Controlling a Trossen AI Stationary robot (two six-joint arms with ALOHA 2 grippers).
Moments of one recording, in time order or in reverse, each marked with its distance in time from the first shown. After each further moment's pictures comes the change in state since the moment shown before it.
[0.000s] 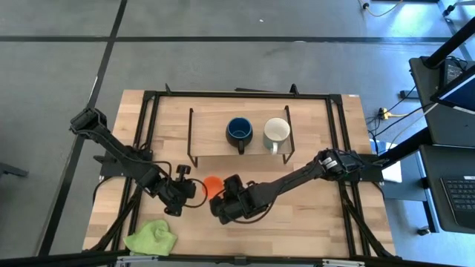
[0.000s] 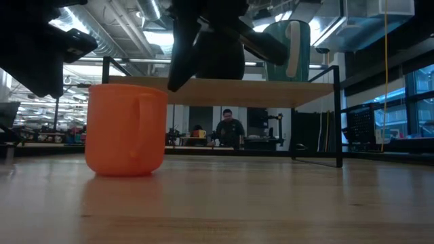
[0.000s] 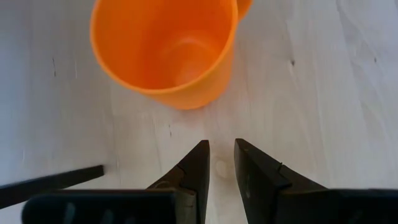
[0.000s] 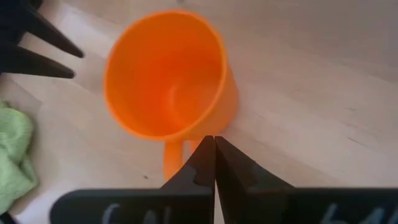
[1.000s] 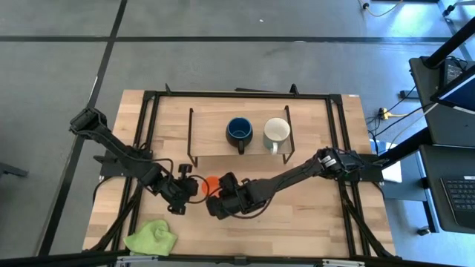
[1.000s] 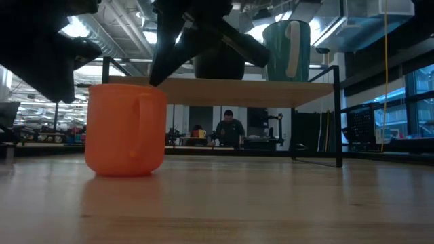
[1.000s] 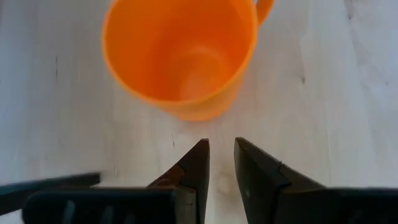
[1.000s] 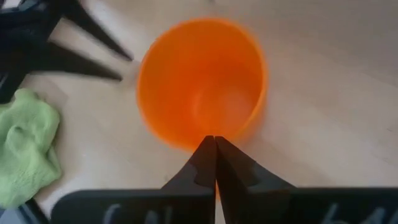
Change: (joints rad) left arm 0.034 0.000 -0.038 0.086 -0.006 -0.020; right arm -0.018 -0.001 0.000 0.091 -0.050 -0.107
